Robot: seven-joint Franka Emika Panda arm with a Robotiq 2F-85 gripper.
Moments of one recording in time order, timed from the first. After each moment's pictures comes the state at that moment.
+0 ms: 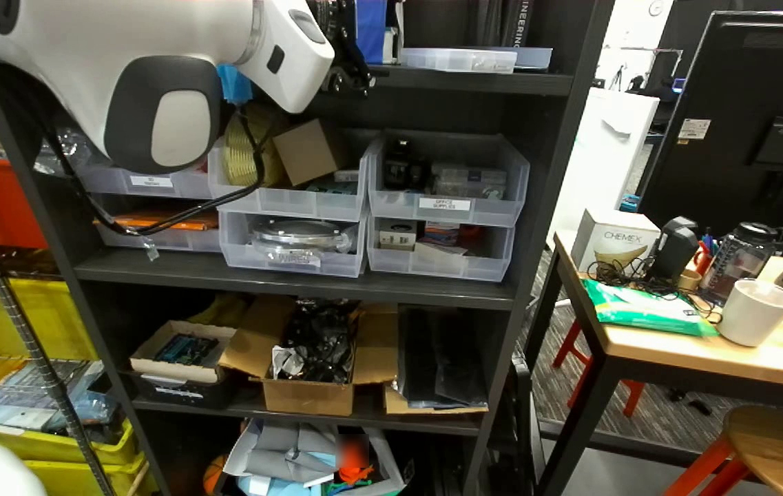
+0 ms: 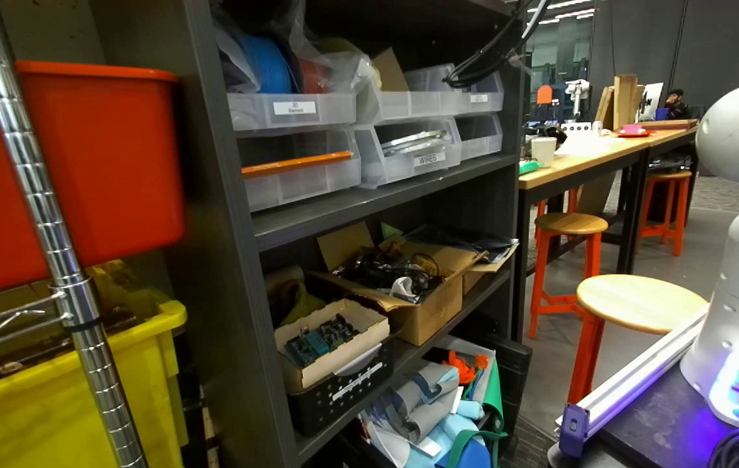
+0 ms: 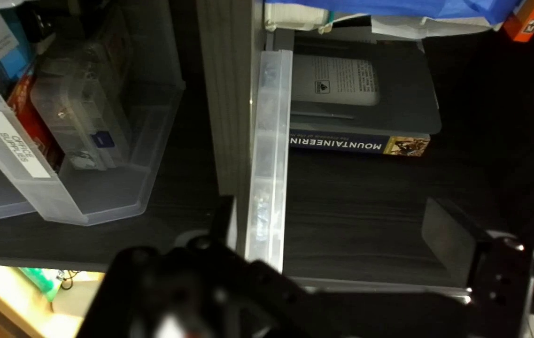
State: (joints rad) arm -0.35 -0.79 0.32 -2.58 0.75 3.40 1.03
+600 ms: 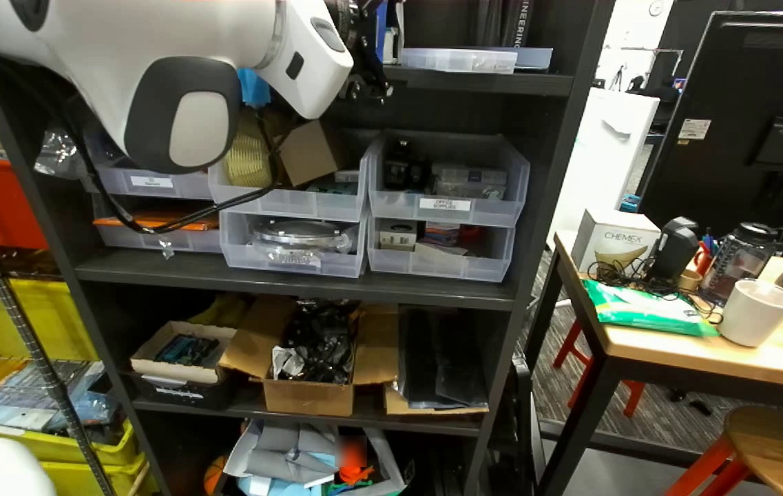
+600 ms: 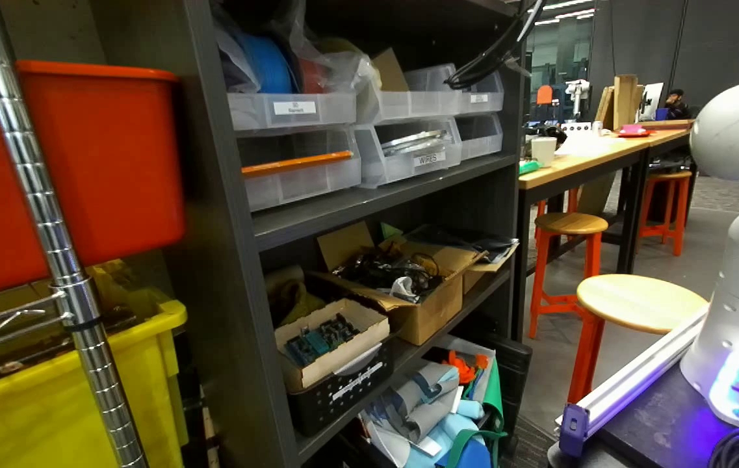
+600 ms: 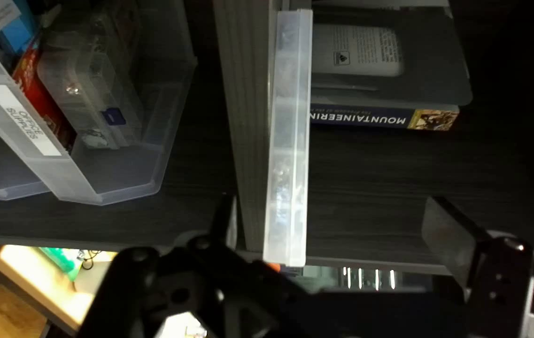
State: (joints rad) arm -0.44 -0.77 0.35 -2.56 0.76 3.36 1.06
